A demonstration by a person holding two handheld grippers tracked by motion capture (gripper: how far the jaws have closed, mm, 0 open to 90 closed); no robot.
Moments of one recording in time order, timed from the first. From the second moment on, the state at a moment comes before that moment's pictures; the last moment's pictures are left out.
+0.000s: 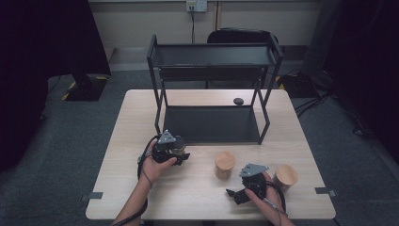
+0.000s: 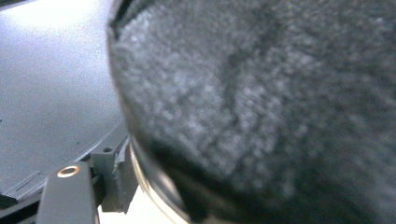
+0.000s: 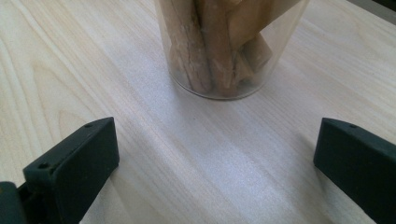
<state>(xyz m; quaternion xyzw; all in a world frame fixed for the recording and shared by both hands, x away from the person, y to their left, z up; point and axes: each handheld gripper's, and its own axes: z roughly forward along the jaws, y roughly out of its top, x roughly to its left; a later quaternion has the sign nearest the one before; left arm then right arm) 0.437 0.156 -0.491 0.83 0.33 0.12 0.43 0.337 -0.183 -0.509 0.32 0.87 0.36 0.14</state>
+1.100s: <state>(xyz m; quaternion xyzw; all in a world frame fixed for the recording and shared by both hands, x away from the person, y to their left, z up) 0.436 0.150 -0.482 0.84 0.33 0.11 0.42 0.337 -0.183 -0.509 0.32 0.87 0.36 0.14</state>
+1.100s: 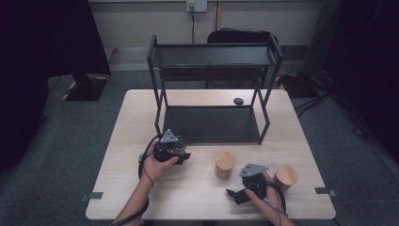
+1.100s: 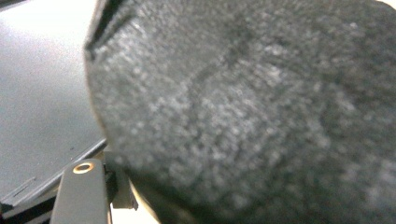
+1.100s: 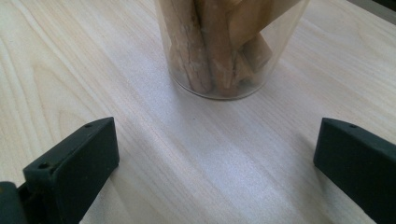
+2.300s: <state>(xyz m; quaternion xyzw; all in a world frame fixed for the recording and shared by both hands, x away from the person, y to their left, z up) 0.458 0.140 -0.463 0.84 0.33 0.11 0.42 0.337 -0.183 -0.509 0.32 0.87 0.36 0.14</state>
